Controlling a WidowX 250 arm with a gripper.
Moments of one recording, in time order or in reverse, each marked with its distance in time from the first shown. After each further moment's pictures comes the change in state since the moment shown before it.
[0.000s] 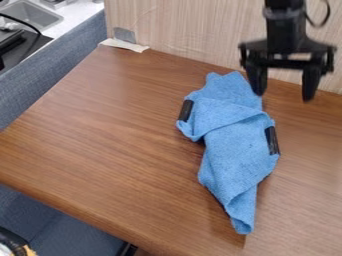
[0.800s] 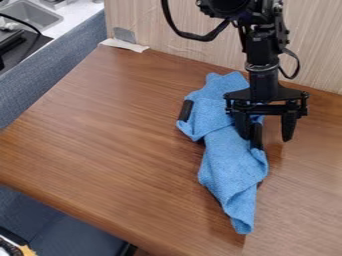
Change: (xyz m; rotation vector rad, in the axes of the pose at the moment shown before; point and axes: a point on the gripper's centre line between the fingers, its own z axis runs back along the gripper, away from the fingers) arm -0.017 0.025 -0.082 0.018 0.161 0.188
